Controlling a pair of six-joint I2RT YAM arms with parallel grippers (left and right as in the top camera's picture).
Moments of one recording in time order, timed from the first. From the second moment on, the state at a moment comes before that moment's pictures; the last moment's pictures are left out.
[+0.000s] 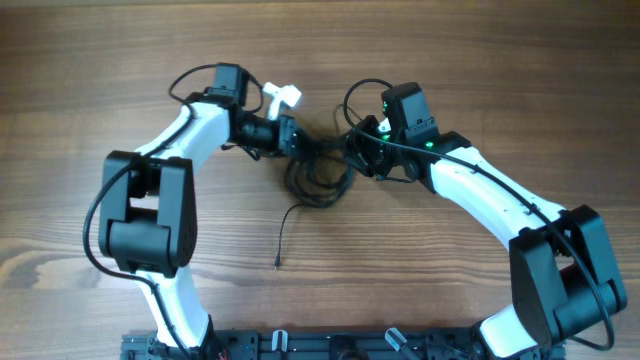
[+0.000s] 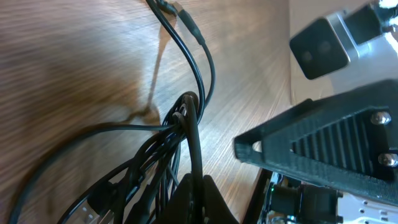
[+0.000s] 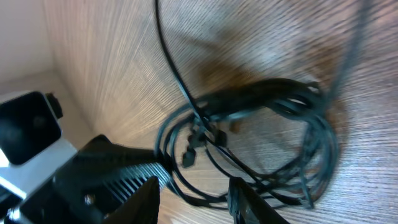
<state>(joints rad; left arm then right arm) -0.17 2.03 1.31 -0.63 1.02 0.01 0.42 1.72 1.03 -0.22 -0.47 1.25</state>
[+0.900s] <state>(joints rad) -0.19 2.03 1.31 -0.61 1.02 0.01 0.42 1.79 1.03 -0.26 -0.33 1.30</state>
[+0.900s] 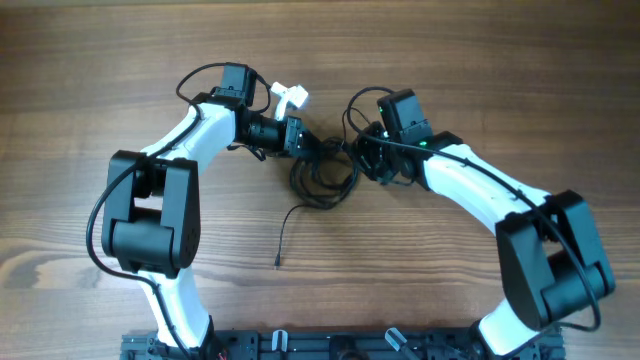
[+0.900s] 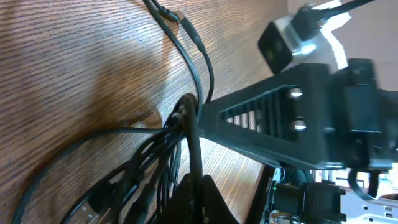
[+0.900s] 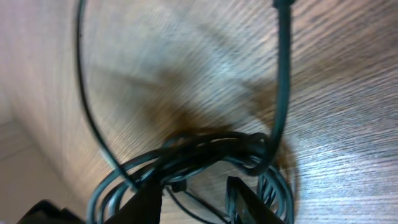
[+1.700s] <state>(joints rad) -0.19 2.03 1.31 -0.61 1.02 0.01 0.42 1.81 1.03 -0.16 -0.33 1.33</state>
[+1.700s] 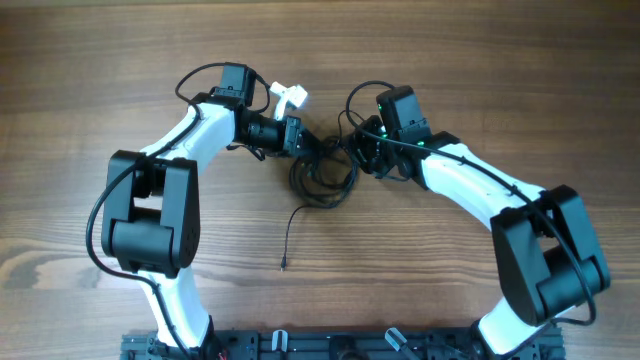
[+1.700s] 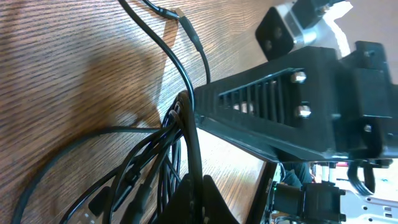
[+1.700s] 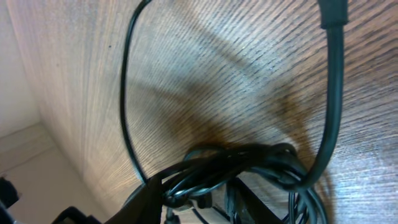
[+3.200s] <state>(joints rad) -0.22 2.03 1.31 -0.61 0.99 0.01 0.42 1.83 1.03 -0.17 -0.35 1.22</state>
